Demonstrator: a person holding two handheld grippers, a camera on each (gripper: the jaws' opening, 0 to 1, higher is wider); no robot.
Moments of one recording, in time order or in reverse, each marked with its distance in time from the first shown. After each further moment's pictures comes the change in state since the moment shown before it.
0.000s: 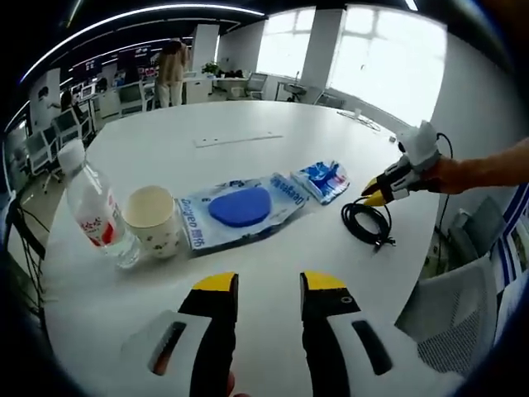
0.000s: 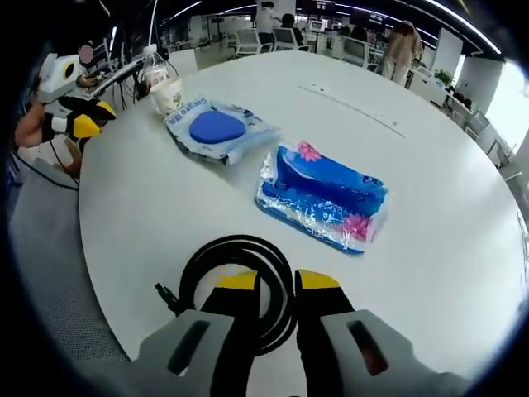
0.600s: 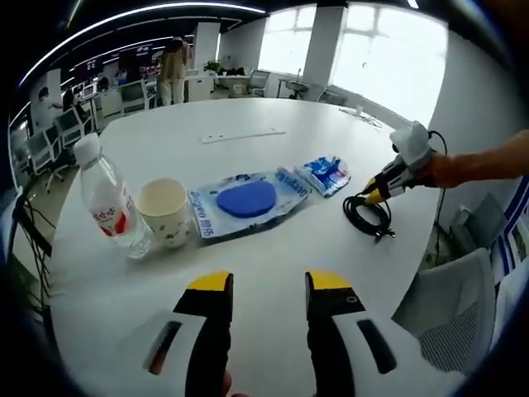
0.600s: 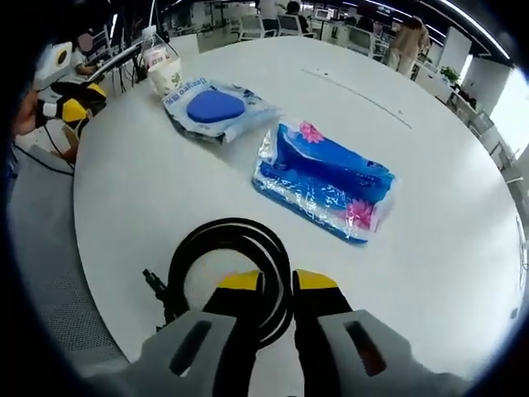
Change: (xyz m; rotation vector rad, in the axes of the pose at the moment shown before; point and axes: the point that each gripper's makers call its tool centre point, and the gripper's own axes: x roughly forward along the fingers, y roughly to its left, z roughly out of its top) left arm -0.017 0.006 -0.010 0.006 0.016 0.012; right arm 0.006 -0.001 -0.011 -0.037 0.075 -0.006
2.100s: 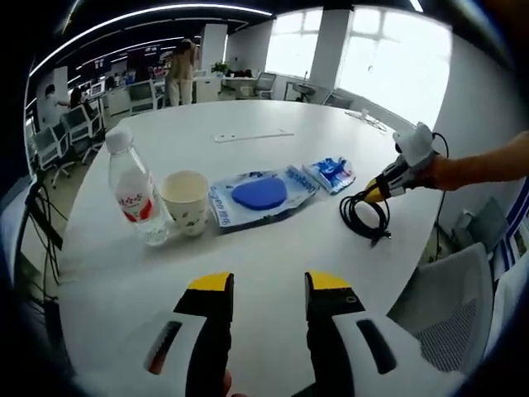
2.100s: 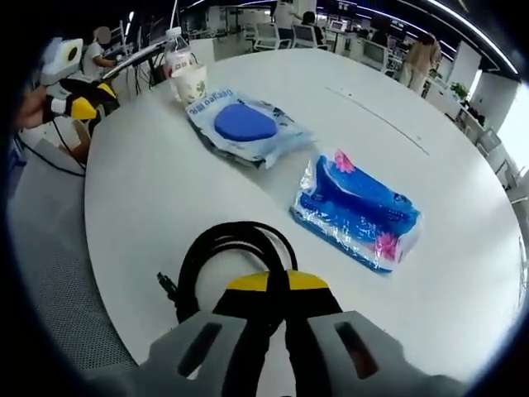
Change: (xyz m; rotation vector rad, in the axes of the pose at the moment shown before) left arm -0.028 0.016 -0.011 -0.023 -0.017 0.030; right arm -0.001 0.038 0.033 -0.070 -0.063 0.035
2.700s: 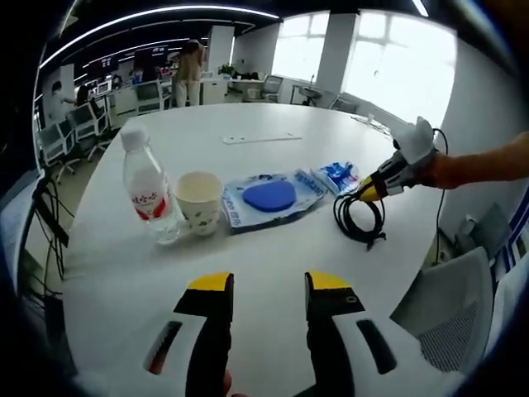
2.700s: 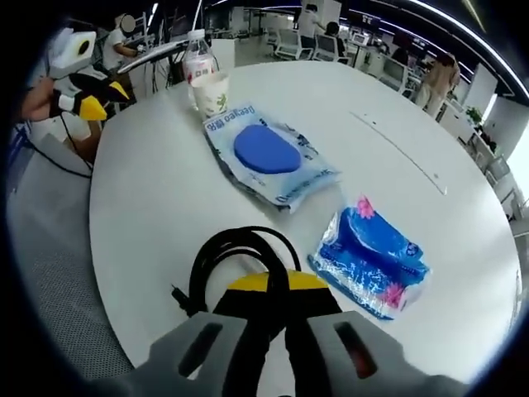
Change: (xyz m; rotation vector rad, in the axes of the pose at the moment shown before) left arm -0.007 0.014 0.002 -0.024 -0.017 0.026; right arm 0.015 0.015 0.043 -0.096 -0.028 0.035
